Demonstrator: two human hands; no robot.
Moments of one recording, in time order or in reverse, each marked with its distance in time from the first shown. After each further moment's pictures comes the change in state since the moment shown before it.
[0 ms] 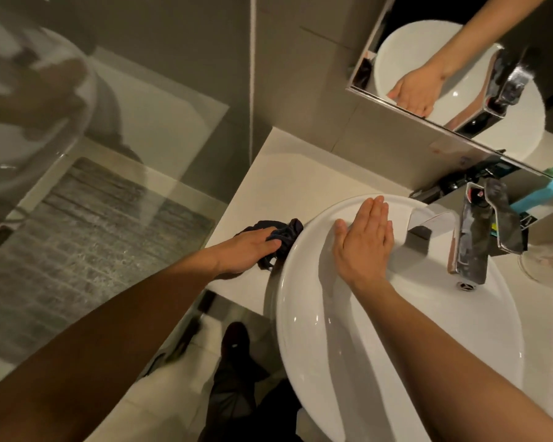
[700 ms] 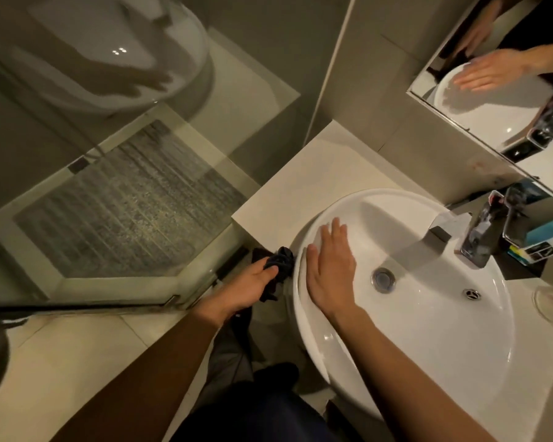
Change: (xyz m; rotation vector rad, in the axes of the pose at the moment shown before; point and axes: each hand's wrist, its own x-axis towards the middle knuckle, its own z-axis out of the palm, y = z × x) left_hand -0.129 -0.035 0.149 -0.651 0.459 -0.273; right_hand -0.139 -0.031 -0.031 0.300 -0.232 -0.426
